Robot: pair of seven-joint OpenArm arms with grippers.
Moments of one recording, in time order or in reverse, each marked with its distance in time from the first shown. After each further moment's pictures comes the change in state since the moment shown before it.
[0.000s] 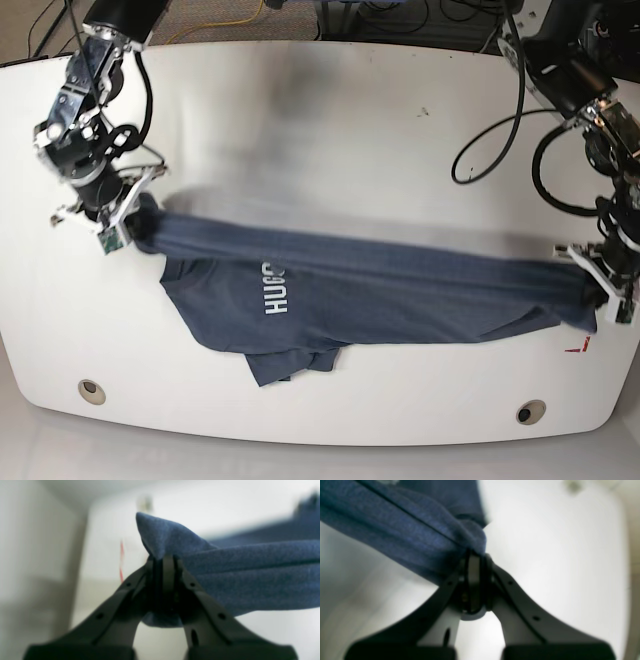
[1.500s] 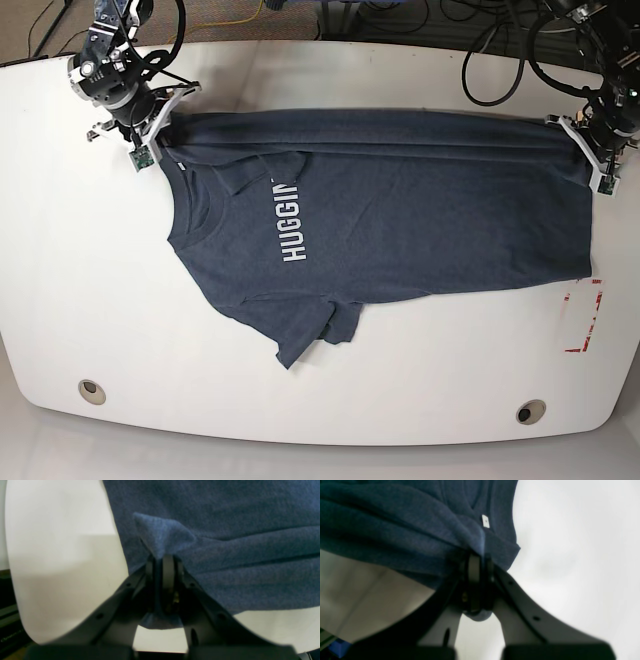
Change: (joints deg) left arm 24.0 -0.4 -4.8 -1.4 0.3 -0.2 -1.1; right arm -13.7 -3.9 -0.1 -1.0 -0.3 -0.4 1.2
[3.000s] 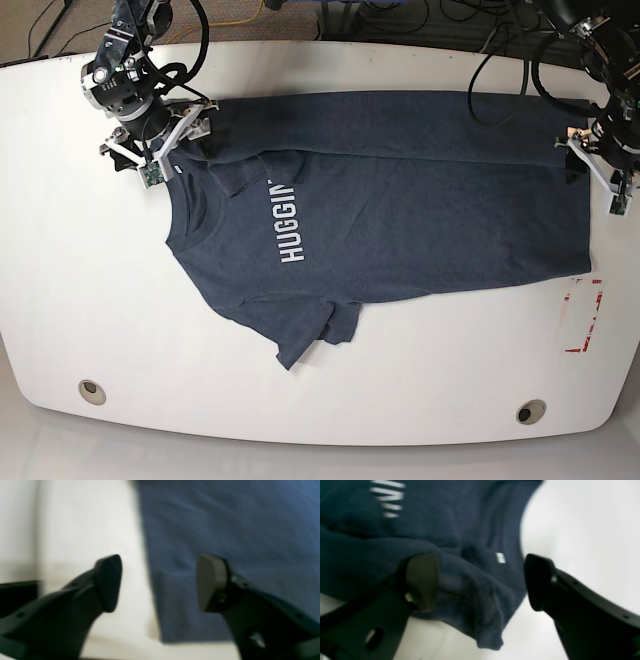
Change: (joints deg) left arm -4.0 1.0 -1.9 2.9 0.4 0.0 1.2; right arm 3.9 -6.0 0.0 2.7 -0.9 -0.1 -0.4
